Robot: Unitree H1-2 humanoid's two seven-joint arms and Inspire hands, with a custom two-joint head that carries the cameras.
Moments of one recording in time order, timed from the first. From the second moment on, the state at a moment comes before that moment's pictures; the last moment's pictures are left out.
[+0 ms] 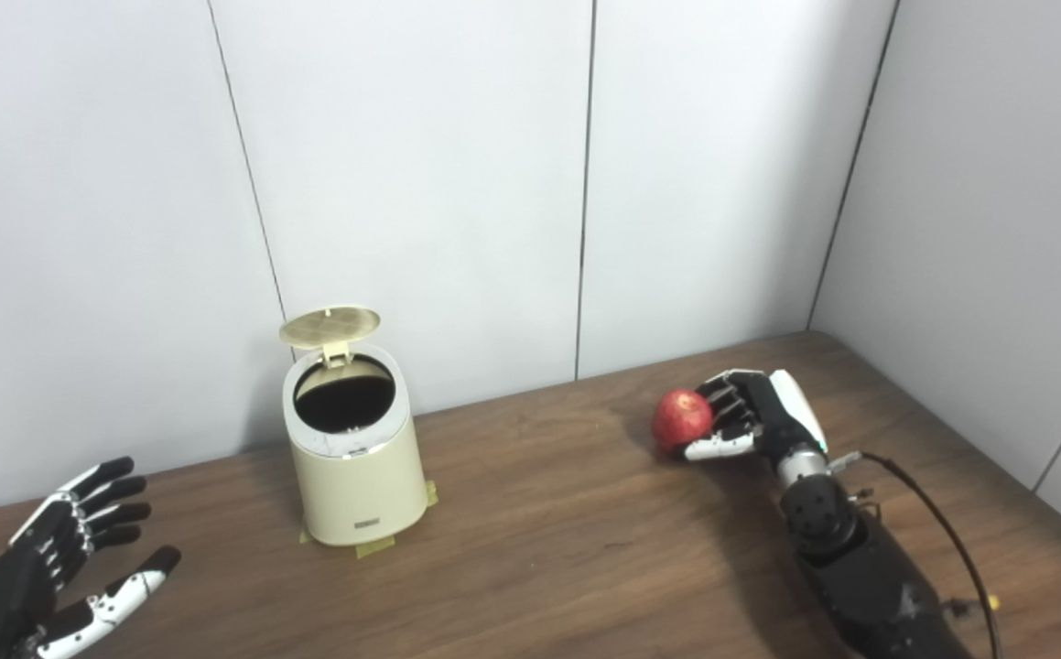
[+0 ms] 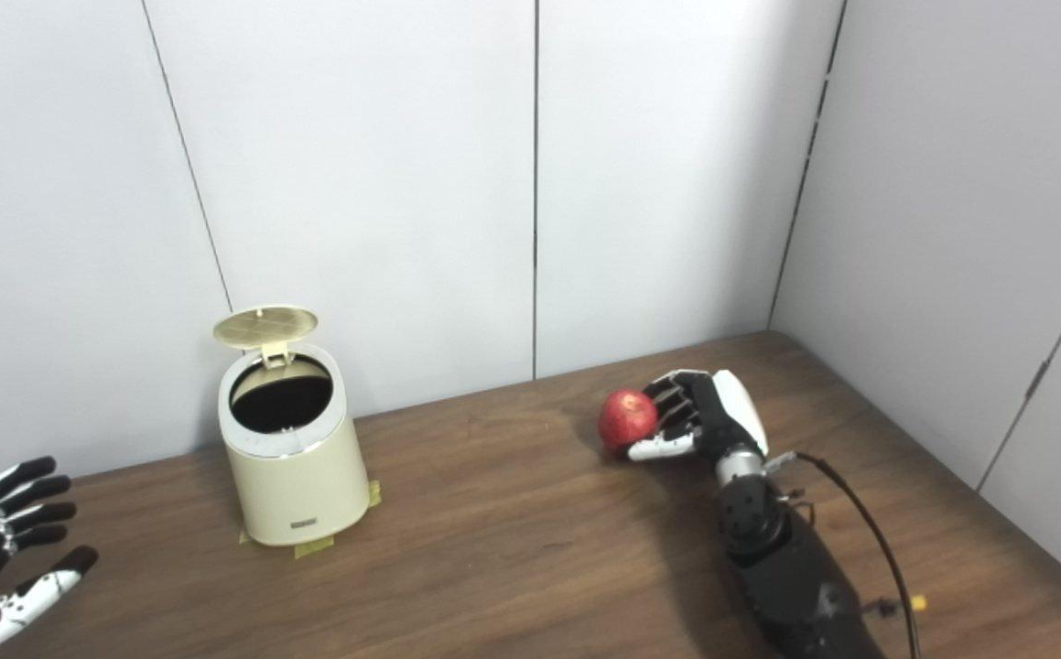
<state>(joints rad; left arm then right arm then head) -0.22 0.26 0.10 -0.02 -0.01 -0.09 -0.13 -0.44 -0.40 -0.09 0.50 -0.26 0.05 -0.22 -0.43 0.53</state>
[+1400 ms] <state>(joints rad) -0.22 0.16 0.06 0.07 0.03 -0.18 -0.09 -0.58 -0.22 0.07 0.13 -0.27 0.15 -0.04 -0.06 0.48</state>
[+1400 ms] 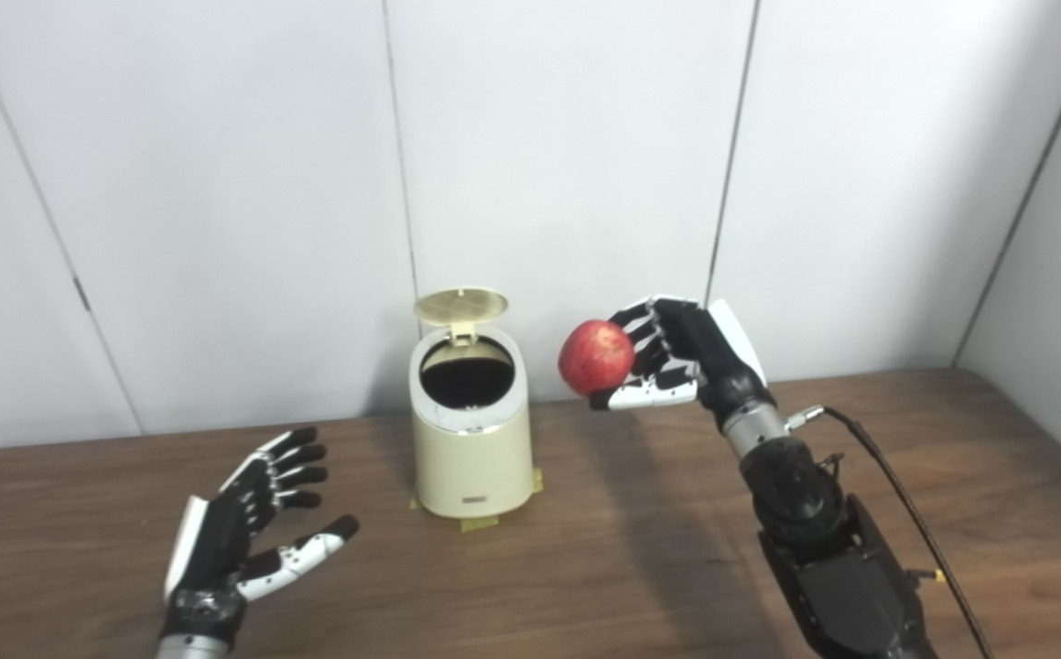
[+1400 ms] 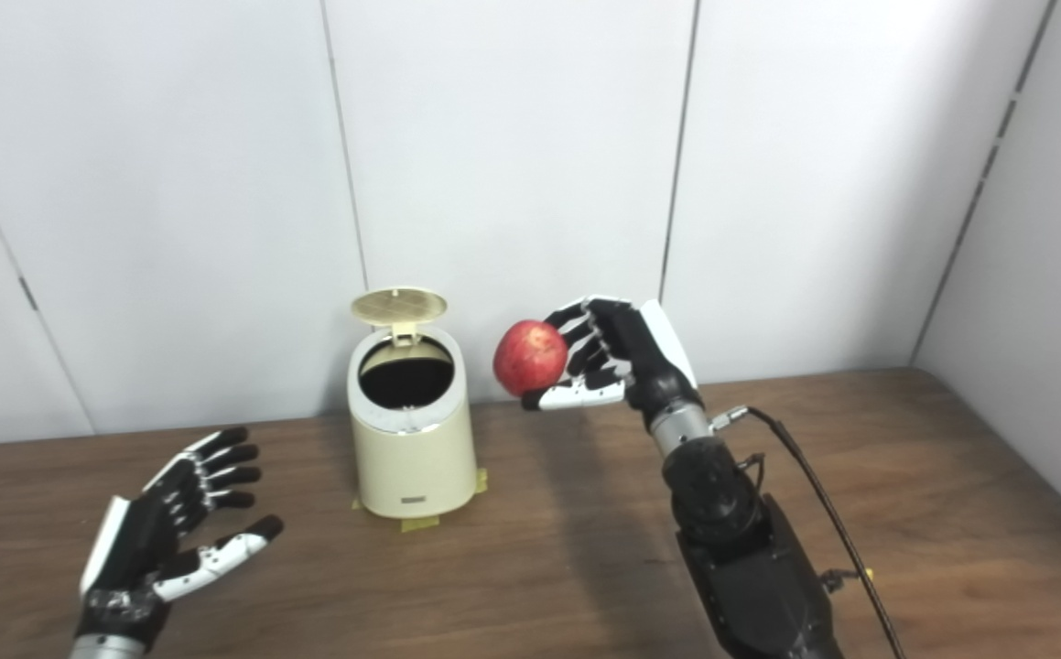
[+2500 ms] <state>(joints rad) -0.22 0.13 0.03 0.04 0.08 -0.14 -0.04 -0.73 -0.12 0.11 0.33 -0.30 0.19 -0.01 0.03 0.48</state>
